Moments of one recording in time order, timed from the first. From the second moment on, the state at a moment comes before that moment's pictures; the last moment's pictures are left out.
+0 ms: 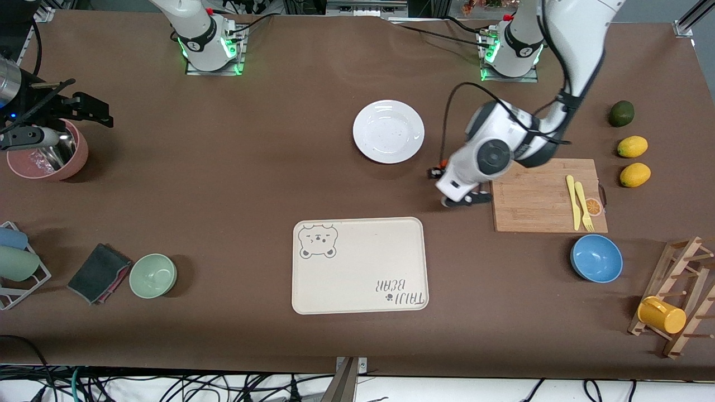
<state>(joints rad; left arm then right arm) -0.08 0.45 -0.46 -2.01 0.00 2.16 -0.70 0.03 0.04 -0.02 -1.58 0.01 1.45 -0.10</state>
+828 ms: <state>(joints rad) -0.30 0.50 -0.57 -2.09 -0.05 2.38 -1.01 0.03 0.04 -0.02 -1.58 0.01 1.45 -0.10</state>
